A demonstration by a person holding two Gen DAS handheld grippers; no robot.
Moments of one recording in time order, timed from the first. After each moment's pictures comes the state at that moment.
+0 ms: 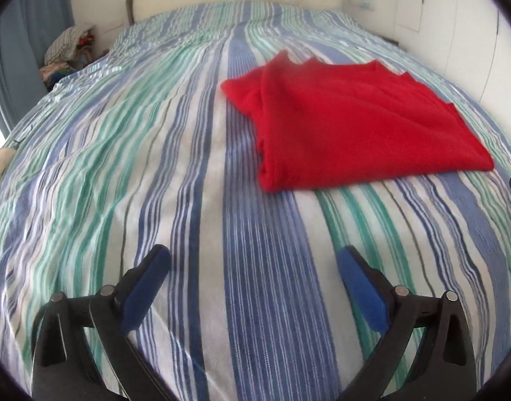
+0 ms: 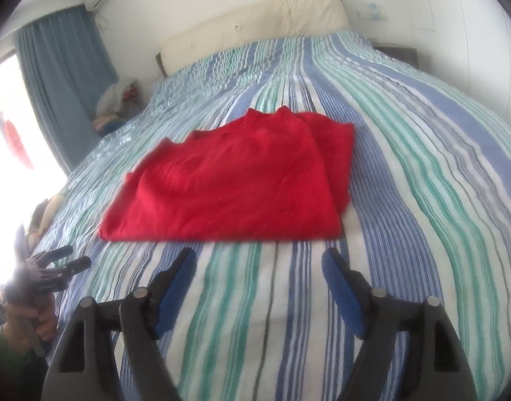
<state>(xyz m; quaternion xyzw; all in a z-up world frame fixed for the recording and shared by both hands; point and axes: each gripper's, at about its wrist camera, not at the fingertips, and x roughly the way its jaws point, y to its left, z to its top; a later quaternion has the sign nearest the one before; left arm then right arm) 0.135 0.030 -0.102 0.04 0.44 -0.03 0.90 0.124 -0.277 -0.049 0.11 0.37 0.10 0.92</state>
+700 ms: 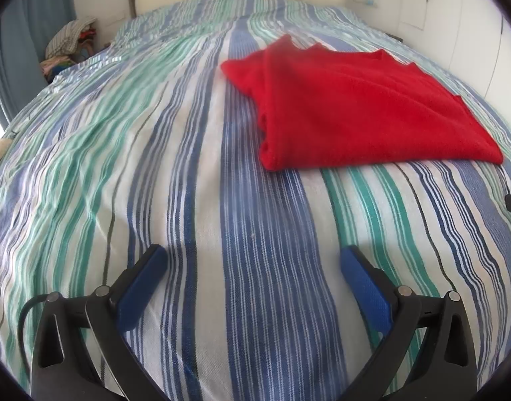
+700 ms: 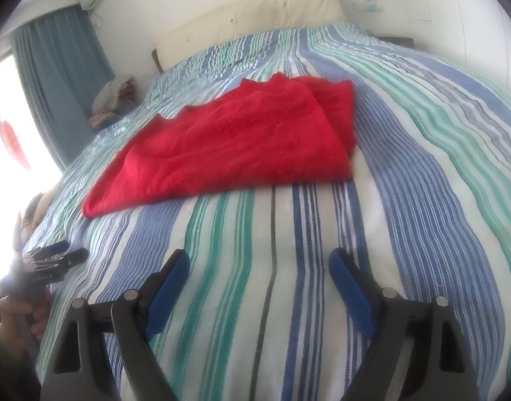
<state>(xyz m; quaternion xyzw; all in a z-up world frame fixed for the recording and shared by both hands) 0.126 0.032 -0.115 0.03 0.43 -0.03 0.90 0.116 -0.273 -0.099 0.13 0.37 0.10 0.91</state>
